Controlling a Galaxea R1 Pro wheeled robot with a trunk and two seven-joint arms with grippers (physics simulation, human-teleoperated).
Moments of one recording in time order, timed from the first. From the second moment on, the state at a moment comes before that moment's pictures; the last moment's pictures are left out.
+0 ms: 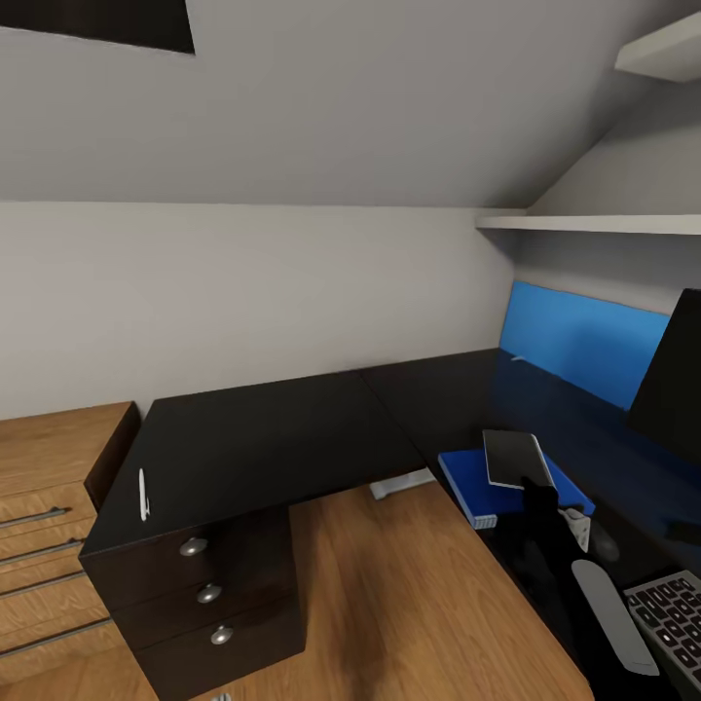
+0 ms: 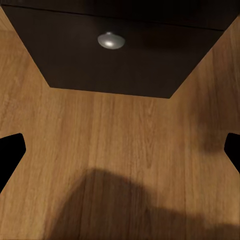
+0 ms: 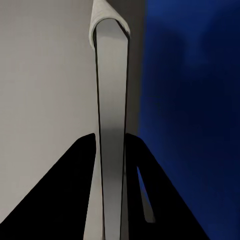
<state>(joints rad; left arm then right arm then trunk) -0.05 0.33 -0.93 -1.16 1.06 -0.24 0.78 -0.31 -0.09 -0.17 -1.26 -1.50 0.01 -0.13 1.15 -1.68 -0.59</state>
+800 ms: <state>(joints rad) -0.05 0.32 -0.93 -1.16 1.06 -0.24 0.78 -0.31 -0.08 -0.17 -1.26 -1.50 0.02 -0.15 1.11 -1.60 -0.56</state>
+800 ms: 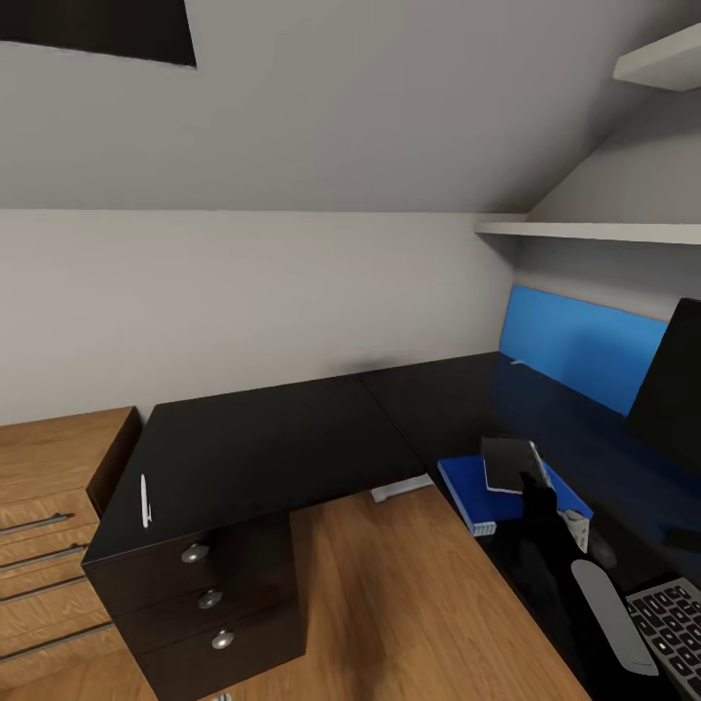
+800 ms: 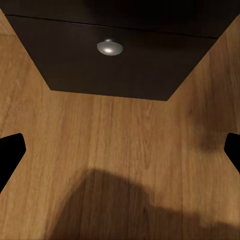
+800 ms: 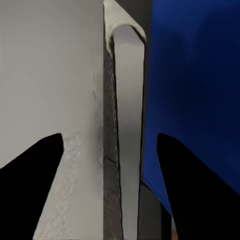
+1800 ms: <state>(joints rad) -0.05 0.33 -0.93 -1.16 1.06 -0.24 0.78 -0.31 -0.08 -0.17 -1.26 -1.50 0.02 -0.16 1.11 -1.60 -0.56</state>
